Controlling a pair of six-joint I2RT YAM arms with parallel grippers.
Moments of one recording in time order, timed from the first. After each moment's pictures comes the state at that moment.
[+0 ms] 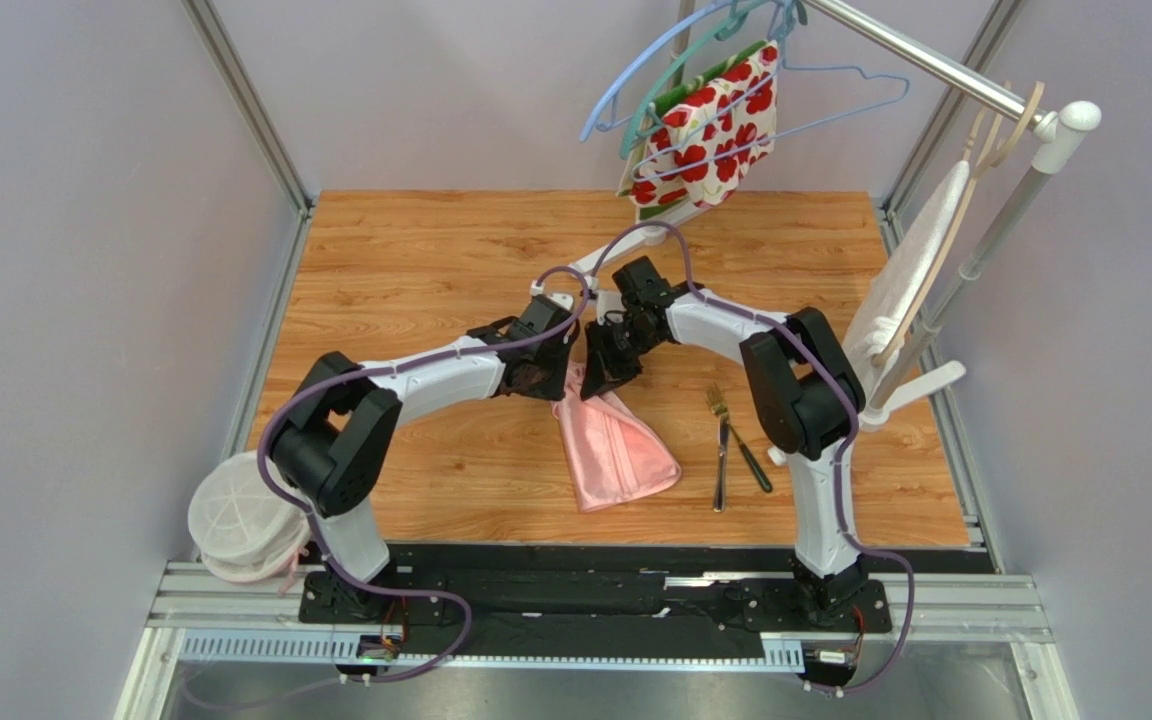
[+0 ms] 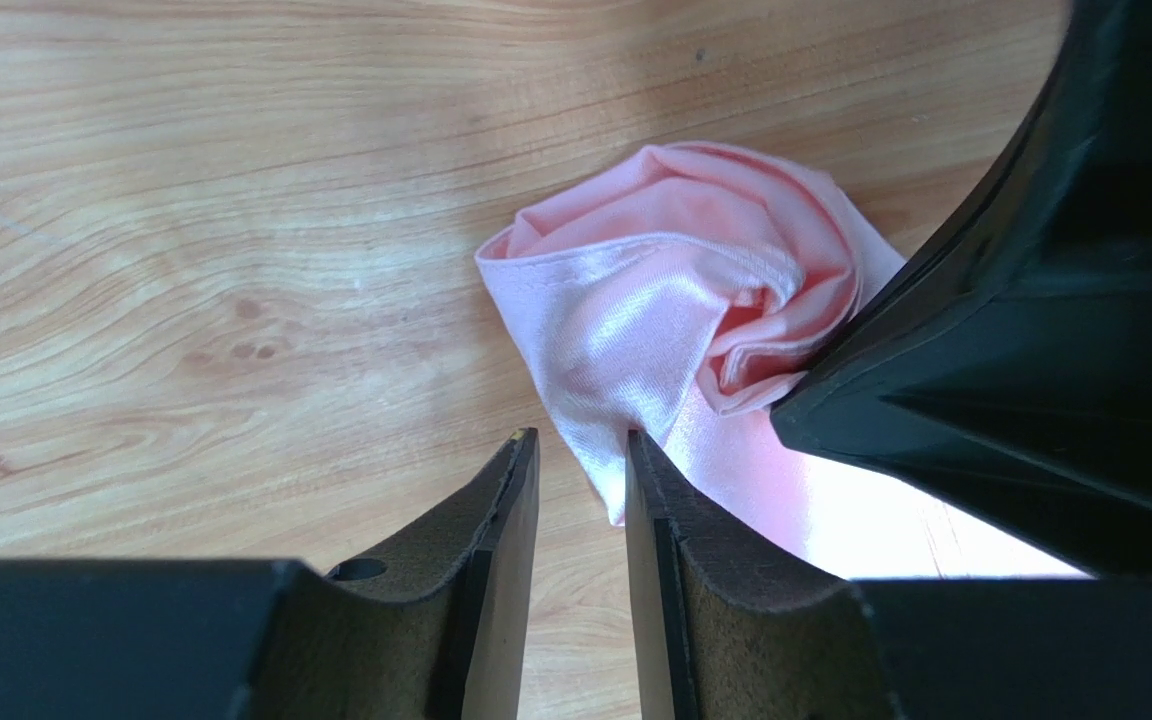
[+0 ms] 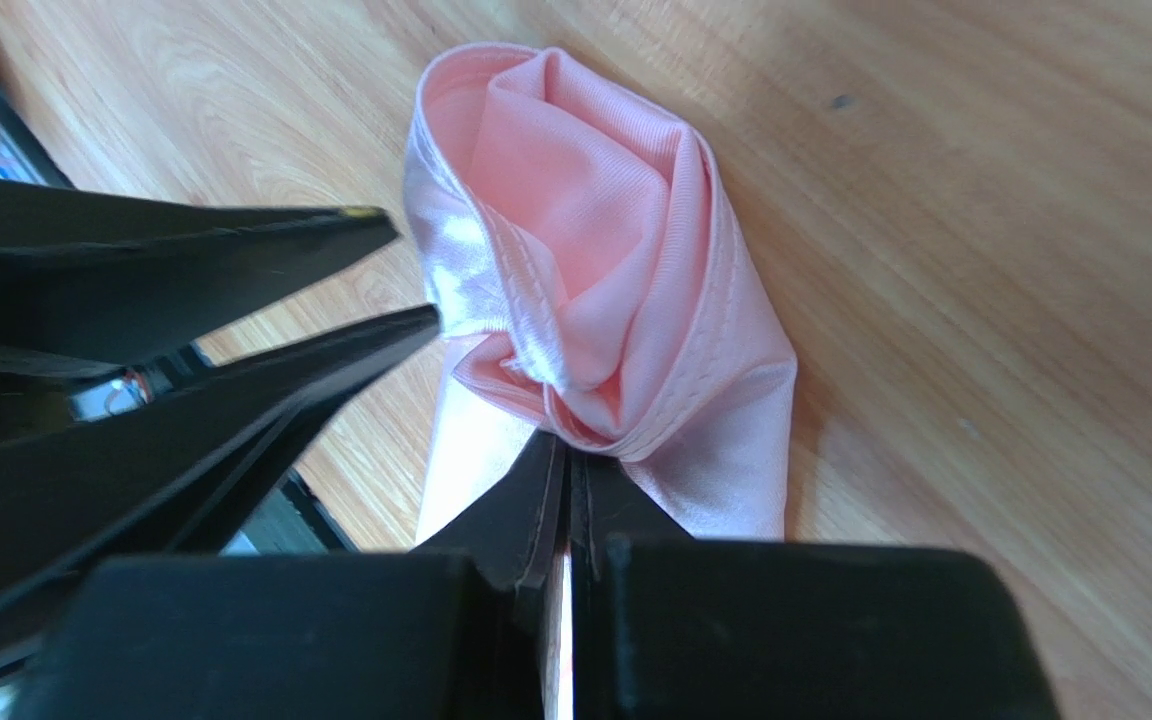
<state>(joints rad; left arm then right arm) -0.68 1.74 1.09 -0.33 -0.16 -0.43 0.54 2.11 1.47 -0.51 -0.63 0.25</state>
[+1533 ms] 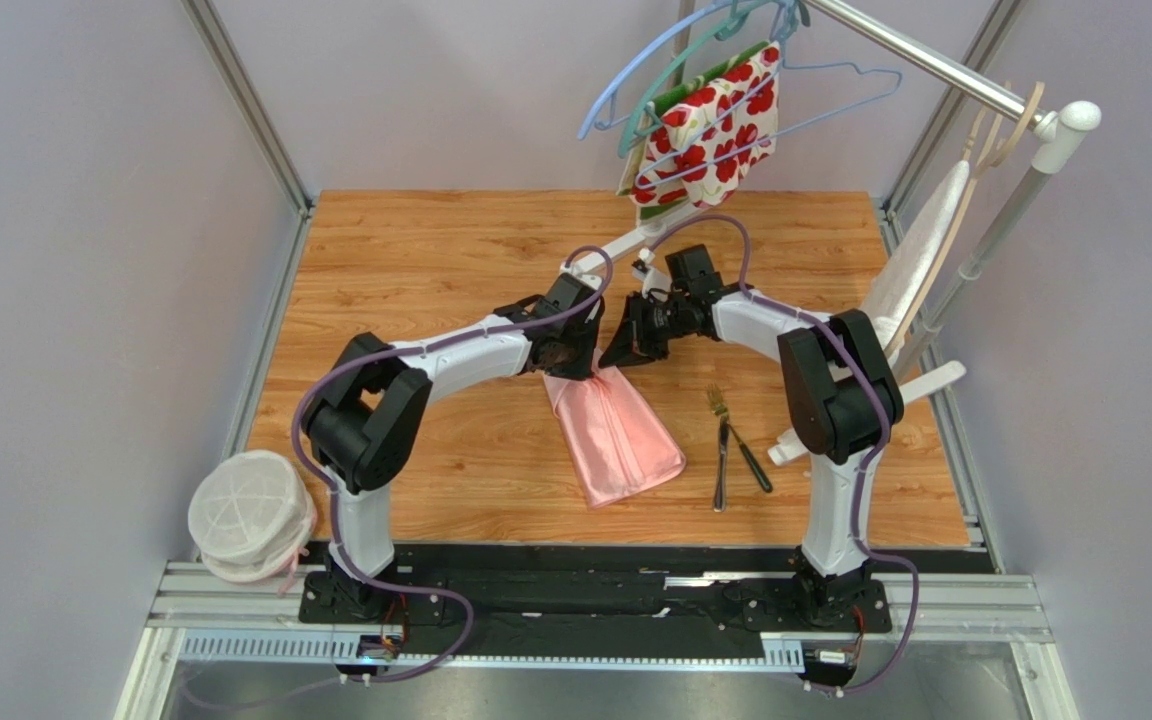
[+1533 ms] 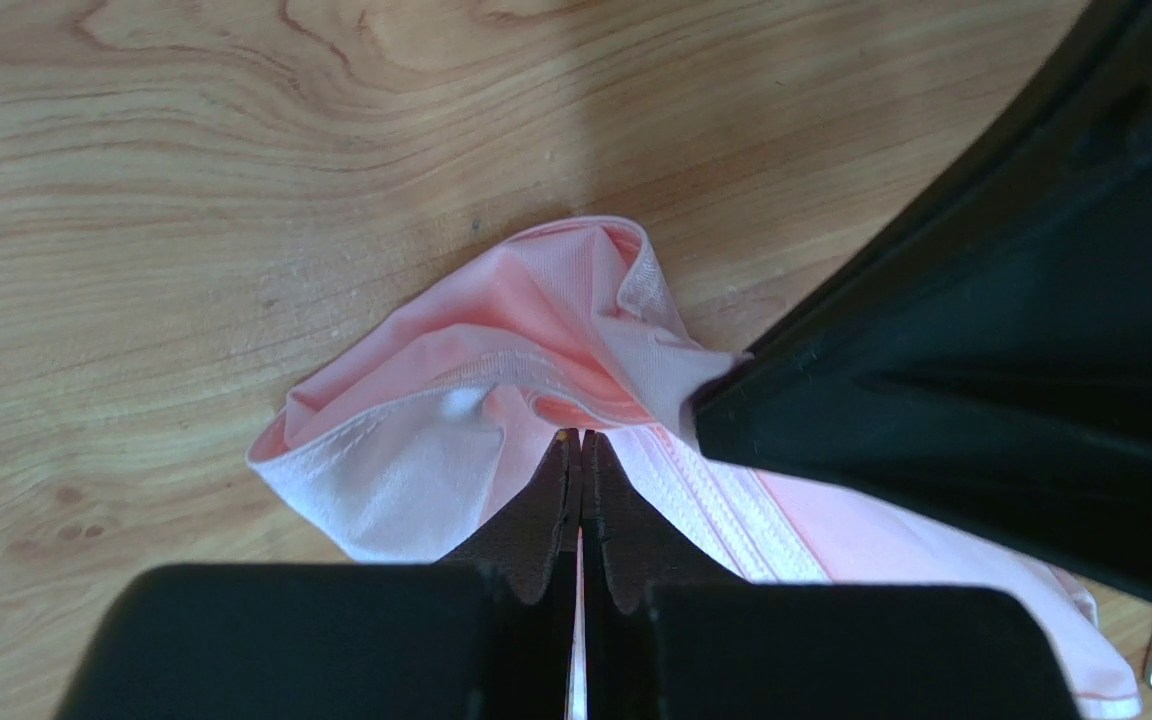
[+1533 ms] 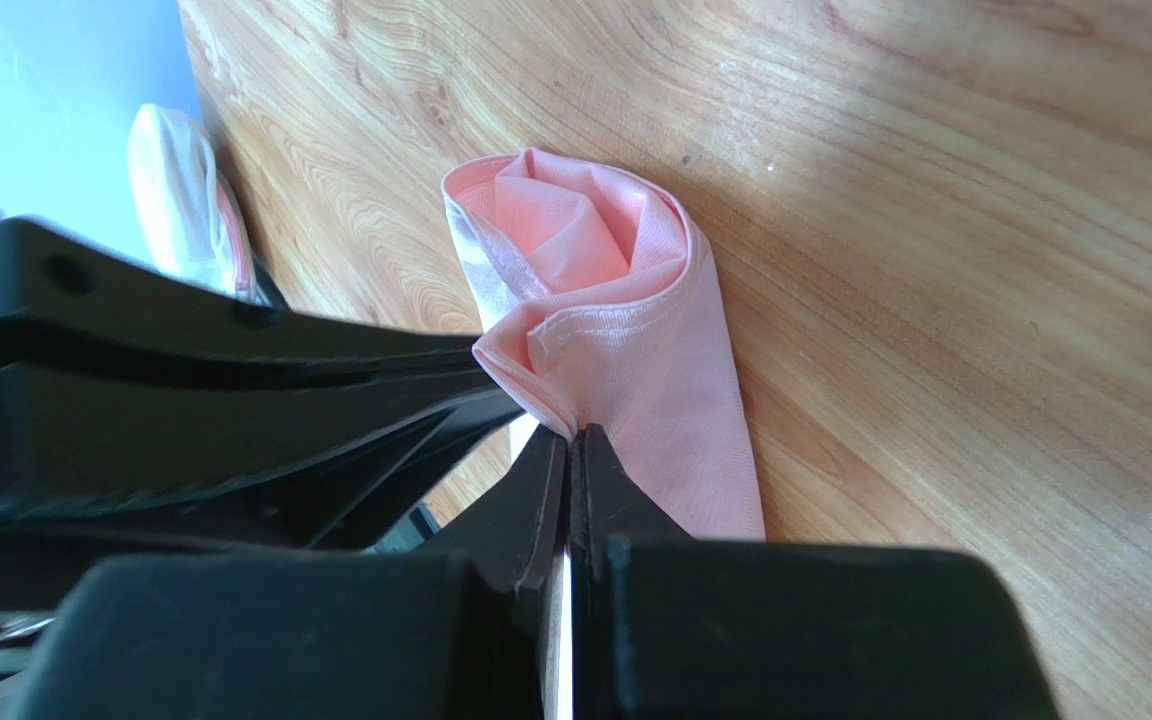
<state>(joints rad) -0.70 1.89 1.30 -0.35 -0.05 -0.43 0.38 2.01 1.32 -0.25 -0.76 0.51</state>
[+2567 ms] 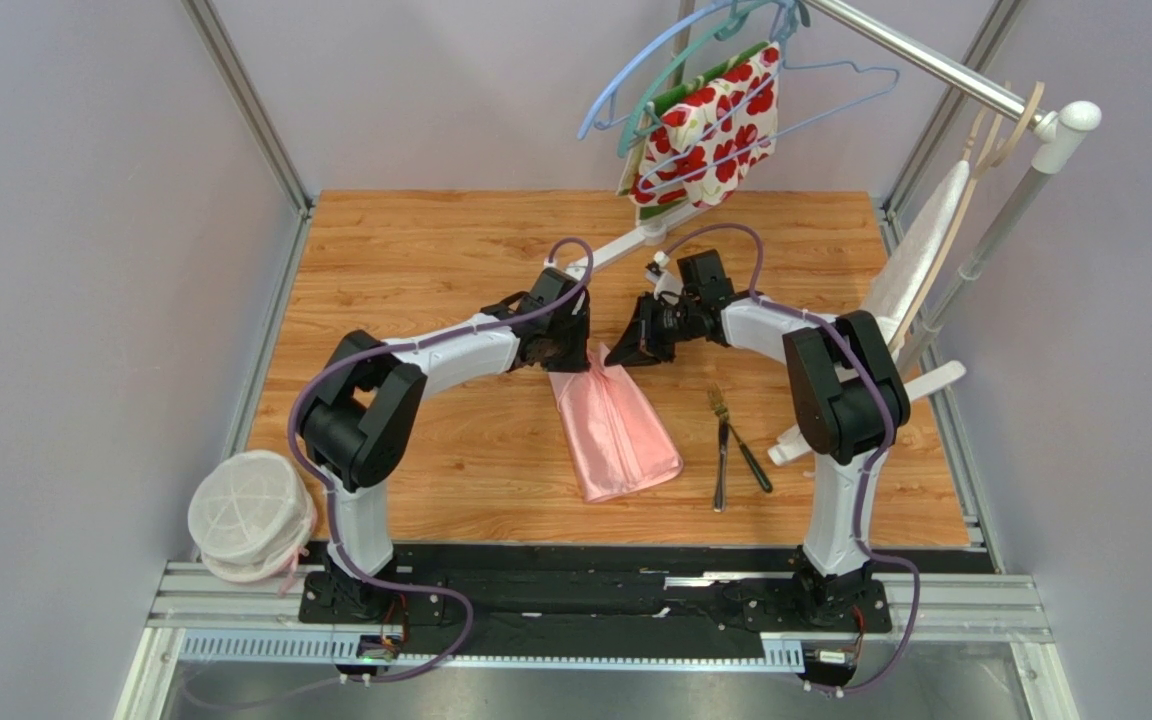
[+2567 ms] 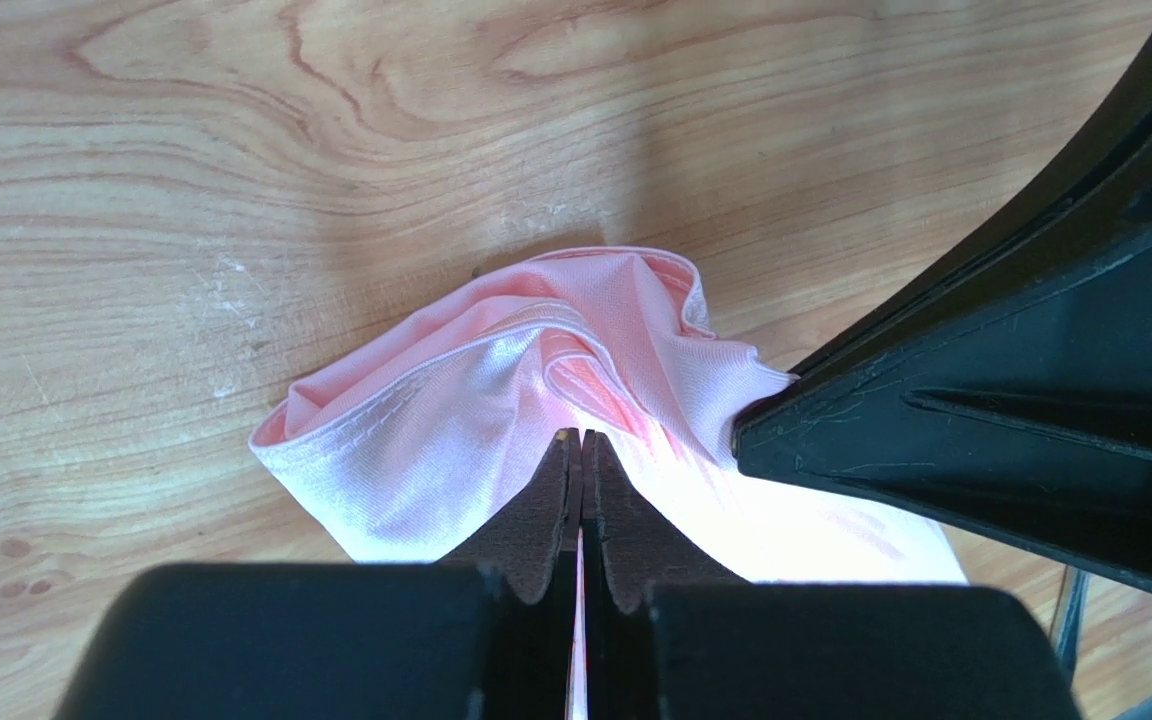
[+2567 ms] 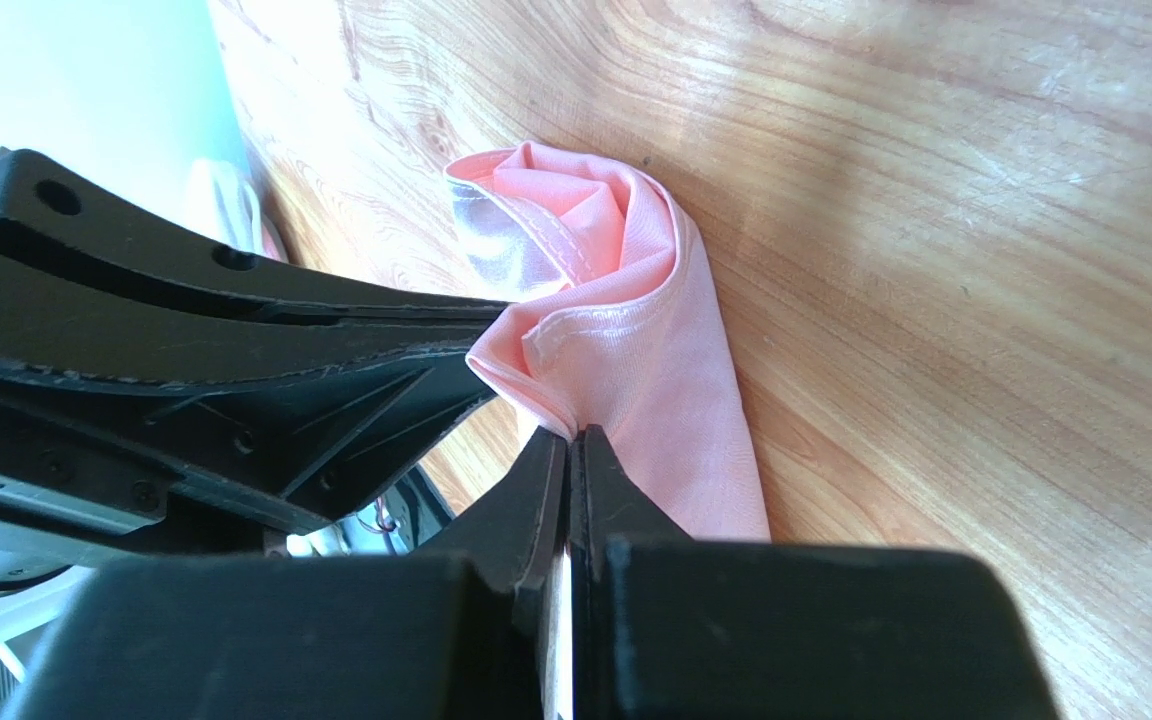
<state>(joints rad) -0.65 1.89 1.26 -0.25 0.03 -0.51 0.35 2.00 1.26 -0.16 -0.78 0.62</state>
